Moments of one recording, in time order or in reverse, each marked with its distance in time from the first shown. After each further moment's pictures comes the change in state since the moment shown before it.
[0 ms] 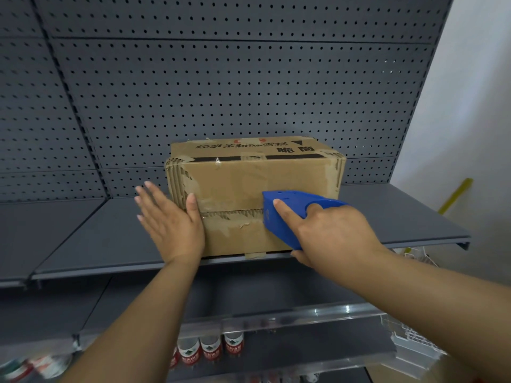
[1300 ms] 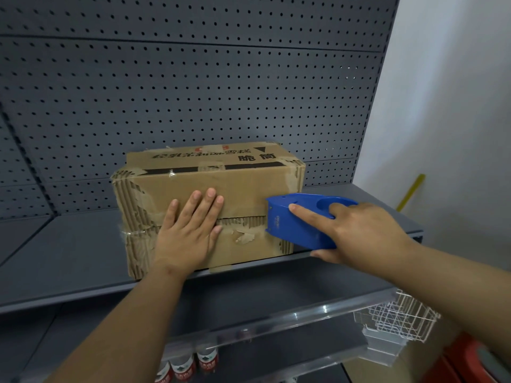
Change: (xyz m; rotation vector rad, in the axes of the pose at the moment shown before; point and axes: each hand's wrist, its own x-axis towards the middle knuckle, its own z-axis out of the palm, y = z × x) left_hand -0.004 -0.004 0.067 0.392 0.284 1.152; right_hand -0.029 0.087 0.047 0.001 0.162 -0.061
